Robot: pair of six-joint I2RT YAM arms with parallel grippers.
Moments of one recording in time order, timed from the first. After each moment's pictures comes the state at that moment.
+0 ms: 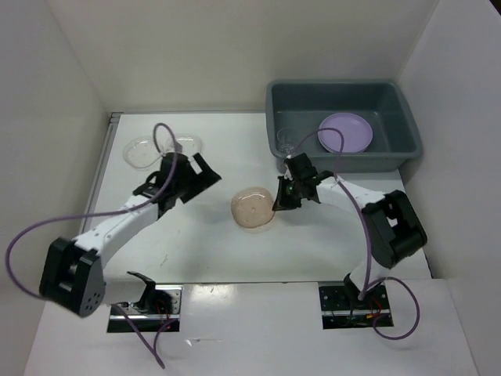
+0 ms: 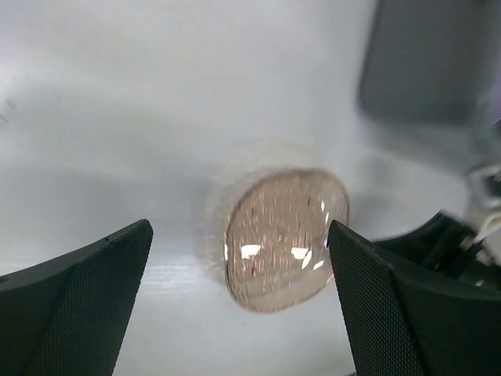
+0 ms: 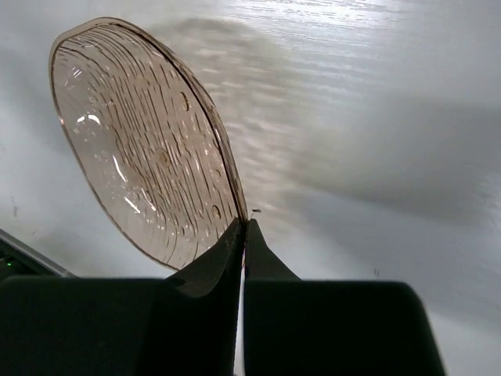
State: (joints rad) left arm -0.41 1.35 0.84 -0.21 0.00 -0.90; right arm 0.48 1.65 0.93 -0.30 -0.27 0.57
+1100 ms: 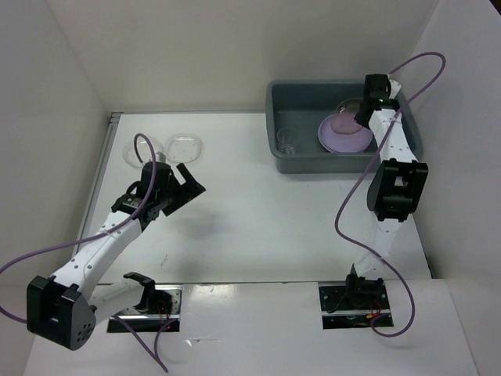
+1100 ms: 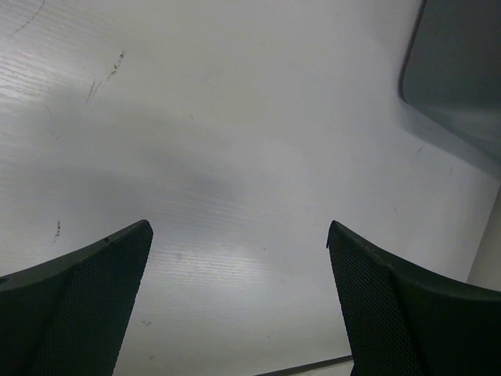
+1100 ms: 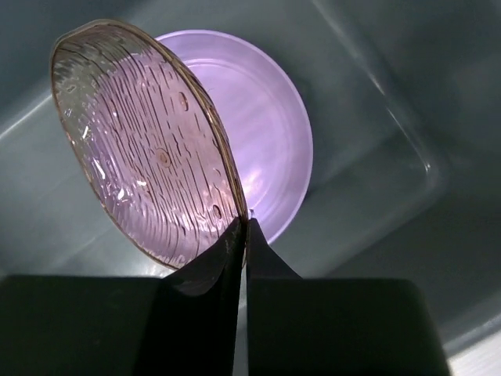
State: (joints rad) left arm -0.31 1.06 0.79 -0.47 -0.01 -0.86; right arm -0.10 2.04 1.94 -0.67 0.32 0.41
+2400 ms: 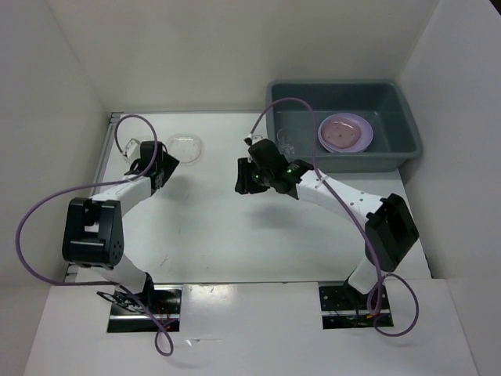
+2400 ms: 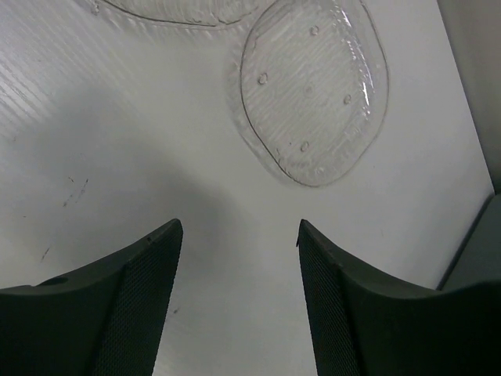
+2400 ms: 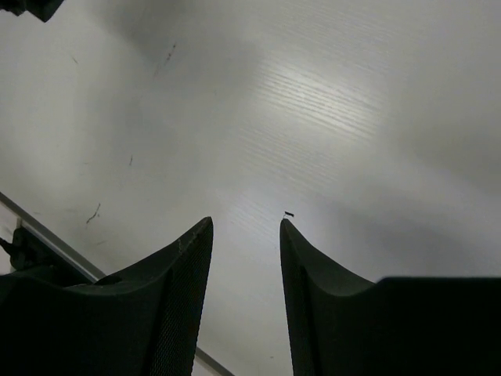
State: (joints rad) left arm -0.05 1.58 0.91 -0.03 -0.23 -0.98; right arm 0.76 1.64 1.30 -0.38 -0.04 0.53
